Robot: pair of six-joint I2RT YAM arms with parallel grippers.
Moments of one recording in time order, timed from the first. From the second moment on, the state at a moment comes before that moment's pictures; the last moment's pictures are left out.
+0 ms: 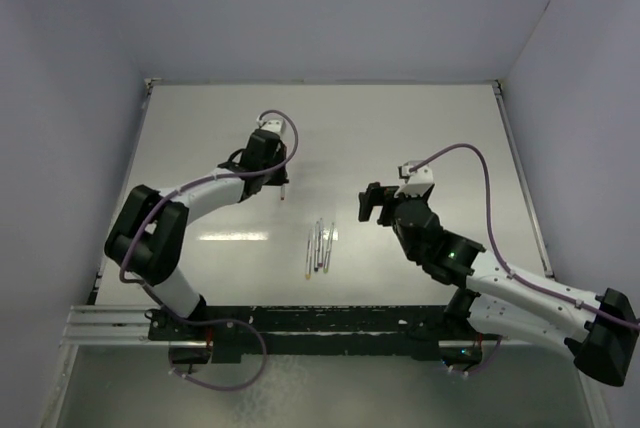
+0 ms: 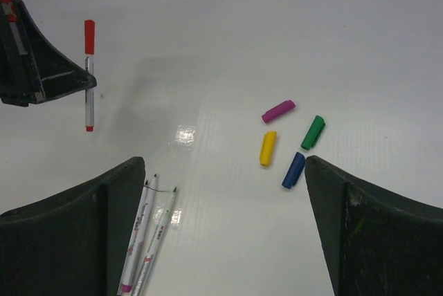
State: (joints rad) left arm -0.48 1.64 0.96 -0.04 -0.11 -0.38; right arm 0.94 0.87 0.56 -0.03 0.69 0.44
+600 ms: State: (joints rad) left arm -0.47 1.81 1.08 -0.09 -0.13 -0.44; right arm 0.94 0.91 0.57 -0.11 0.69 0.45
